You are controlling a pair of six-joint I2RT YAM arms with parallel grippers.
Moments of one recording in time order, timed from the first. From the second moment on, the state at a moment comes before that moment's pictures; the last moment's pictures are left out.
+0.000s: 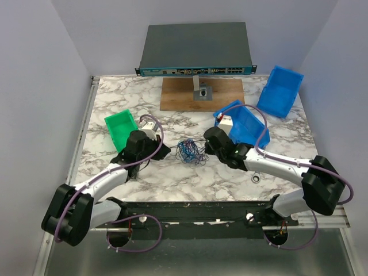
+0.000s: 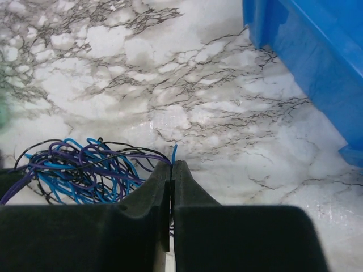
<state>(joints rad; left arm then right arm) -0.42 1.14 0.43 0.22 0.28 -0.44 0.87 1.43 0.86 -0.17 0.53 0.77</state>
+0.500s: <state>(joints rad) -0.42 1.34 0.50 0.18 0.34 -0.43 0.87 1.44 0.79 -0.09 0.25 0.59</state>
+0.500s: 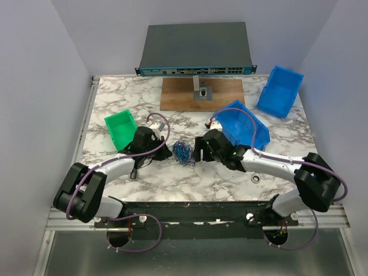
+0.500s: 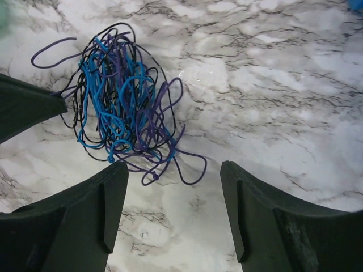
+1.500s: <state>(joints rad) -0.42 1.27 0.52 0.12 0.28 -0.43 0.89 1.53 0.80 -0.18 0.46 0.63</state>
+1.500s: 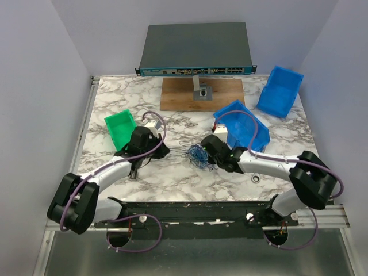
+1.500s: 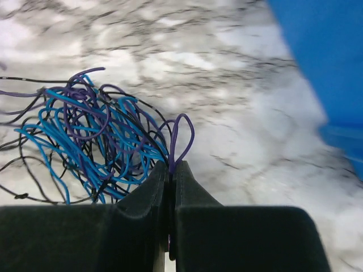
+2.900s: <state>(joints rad) -0.54 1.46 0.60 0.21 0.24 -0.57 0.89 1.70 1.02 -0.16 0.43 0.52</state>
